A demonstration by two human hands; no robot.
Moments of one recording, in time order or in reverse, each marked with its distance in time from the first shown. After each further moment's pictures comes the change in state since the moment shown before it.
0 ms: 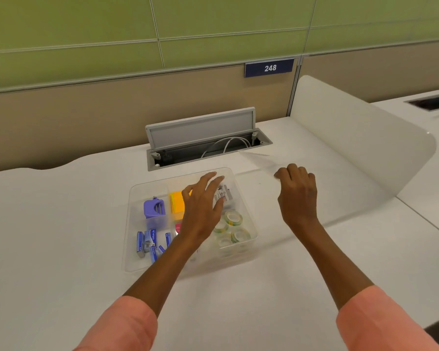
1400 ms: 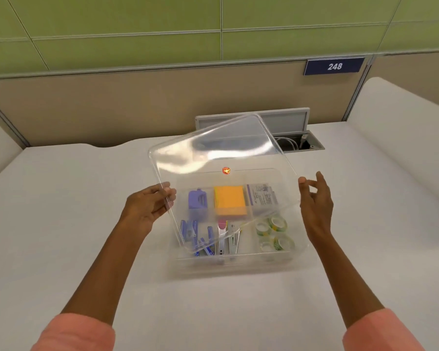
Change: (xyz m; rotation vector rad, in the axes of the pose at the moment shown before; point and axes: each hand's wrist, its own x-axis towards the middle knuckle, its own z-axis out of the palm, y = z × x) left_hand -0.034 -0.127 -0.126 -1.040 0.255 -0.956; right_hand -0.002 -0.059 0.047 0.941 -0.311 0.697
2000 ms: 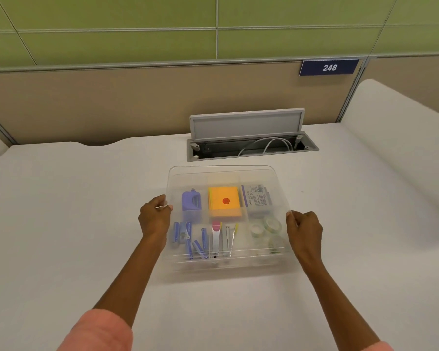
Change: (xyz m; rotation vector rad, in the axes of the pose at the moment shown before) left_hand 0.020 -0.054 0.028 0.372 0.321 0.157; right_hand -0.032 0.035 -0.002 -0.333 -0.073 0.024
